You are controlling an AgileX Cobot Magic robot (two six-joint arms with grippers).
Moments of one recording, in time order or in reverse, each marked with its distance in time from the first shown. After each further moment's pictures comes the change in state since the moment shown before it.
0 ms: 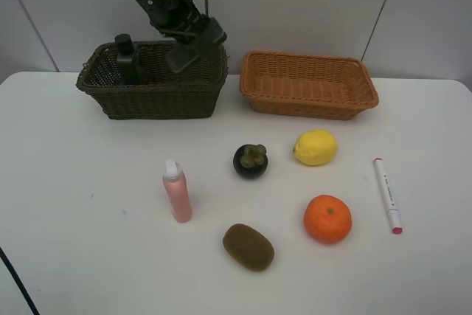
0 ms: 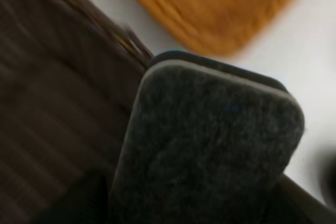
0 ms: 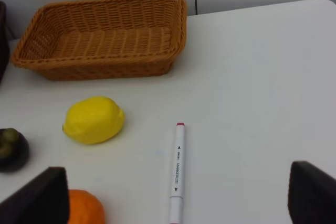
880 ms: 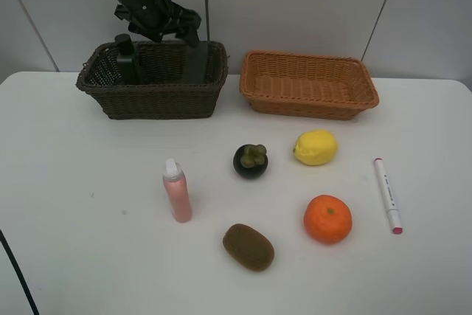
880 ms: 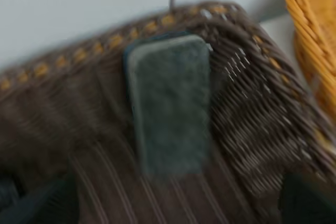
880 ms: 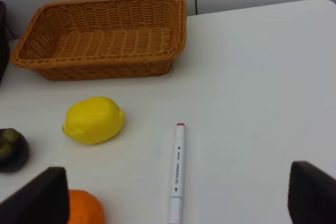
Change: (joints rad) left arm 0.100 0.153 -0.137 0.051 0.004 -0.343; right arm 0.000 0.000 0.000 0.000 0.000 0.000
